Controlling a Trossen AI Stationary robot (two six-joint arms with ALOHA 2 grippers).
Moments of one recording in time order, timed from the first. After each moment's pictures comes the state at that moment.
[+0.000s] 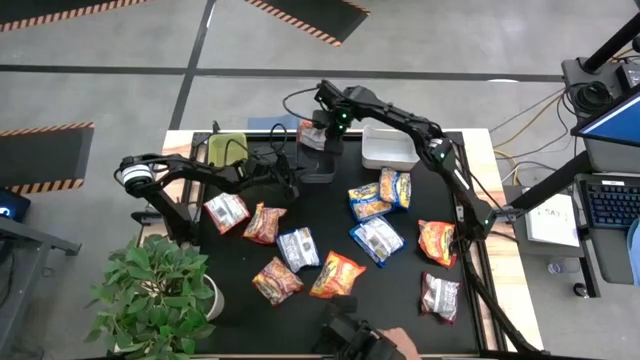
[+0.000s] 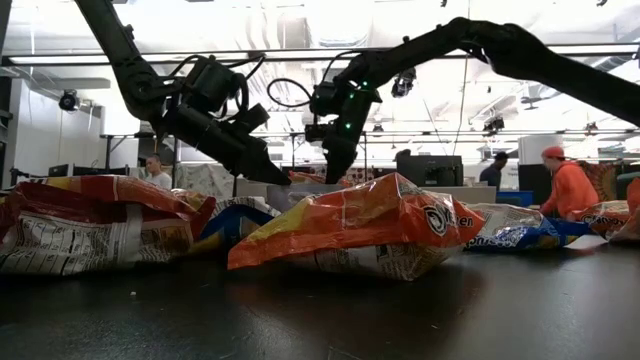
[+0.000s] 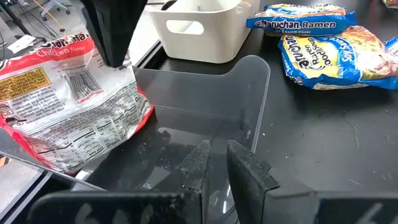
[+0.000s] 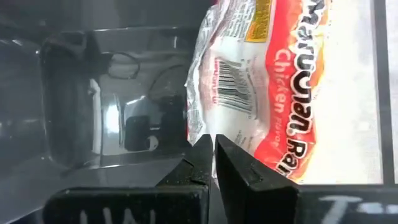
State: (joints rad) left arm 0.47 1.62 0.59 0.58 0.02 0.20; right arm -0.62 2.40 2.33 -1.08 -0.13 -0.54
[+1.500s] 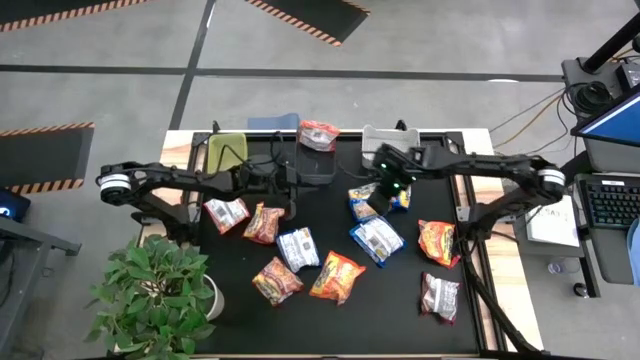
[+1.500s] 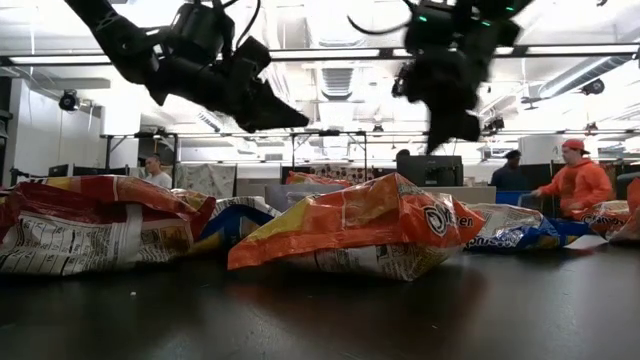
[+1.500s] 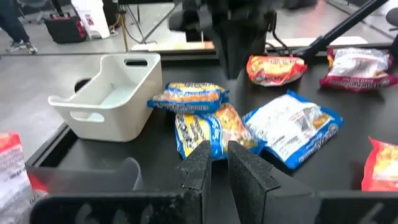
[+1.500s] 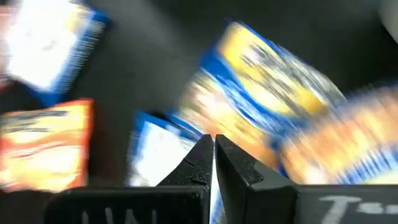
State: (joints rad) left arm 0.28 1.44 0.65 0.50 0.17 0.13; right arm -0.32 1.38 0.99 -0.71 -0.19 0.37
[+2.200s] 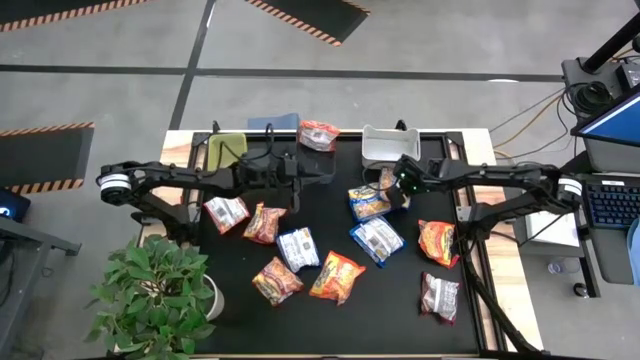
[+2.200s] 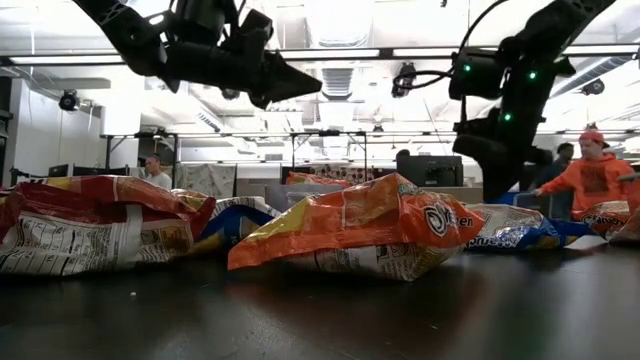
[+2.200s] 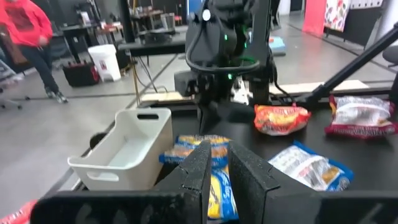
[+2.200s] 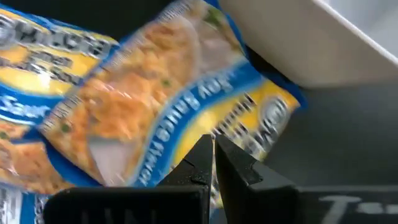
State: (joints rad) left arm 0.28 1.44 0.71 0.62 0.17 0.14; right arm -0.42 1.24 0.64 -0.56 0.22 0.48
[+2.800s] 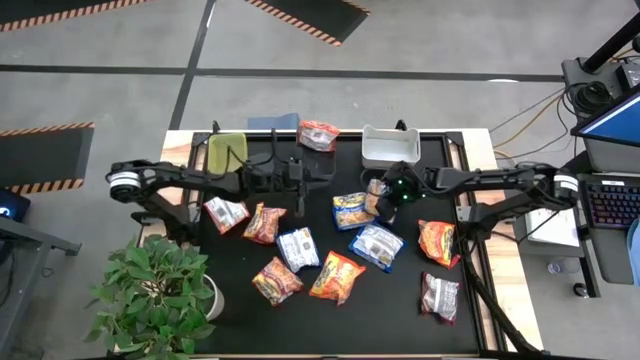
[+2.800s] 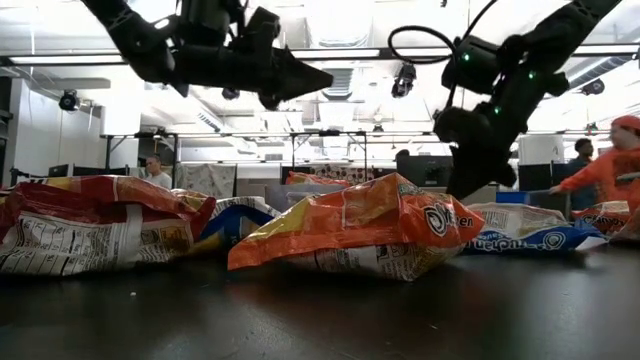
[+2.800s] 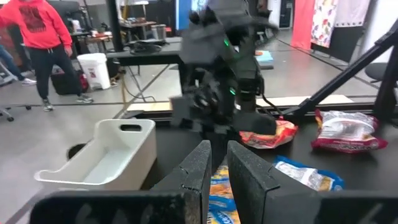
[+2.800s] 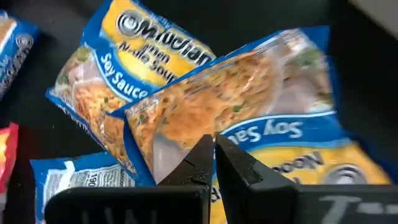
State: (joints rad) left arm 0.23 1.53 0.73 0.74 0.17 0.09; right arm -0.34 1.27 0.60 -0.26 -0.08 0.44
